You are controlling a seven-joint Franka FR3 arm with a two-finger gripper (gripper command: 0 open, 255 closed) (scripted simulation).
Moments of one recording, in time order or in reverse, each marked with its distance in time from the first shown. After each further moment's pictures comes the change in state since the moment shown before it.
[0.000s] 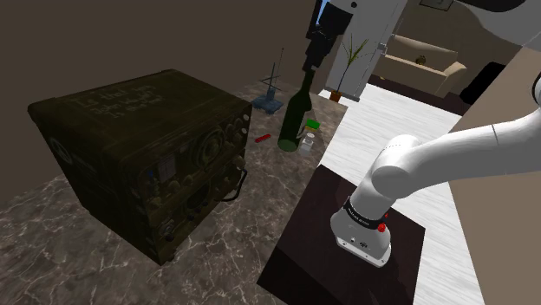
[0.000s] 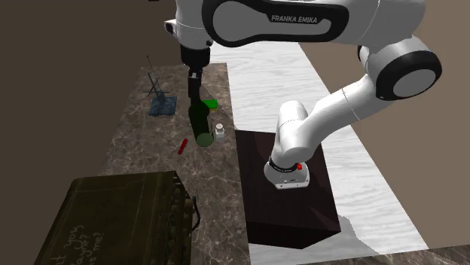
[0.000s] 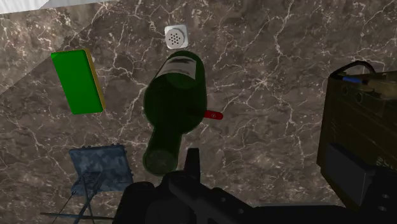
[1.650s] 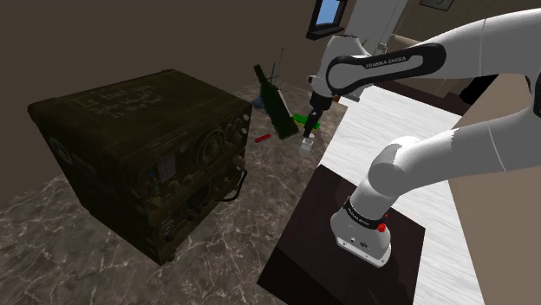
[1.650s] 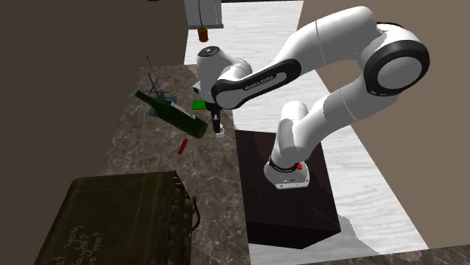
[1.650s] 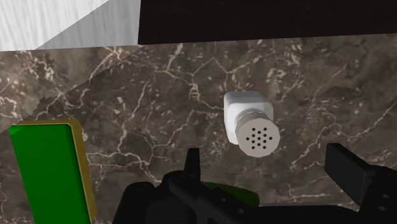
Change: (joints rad) arm -0.102 0.077 -0.154 -0.532 -0.171 0.460 -0.206
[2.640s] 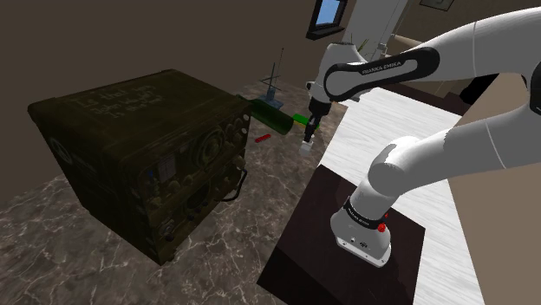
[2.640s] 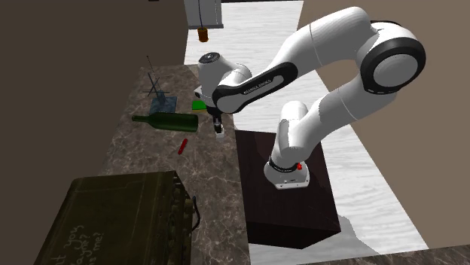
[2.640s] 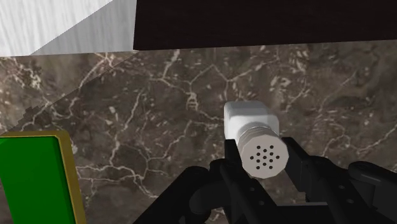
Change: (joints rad) arm -0.004 0.029 -0.007 -0.034 -0.007 0.046 -0.002
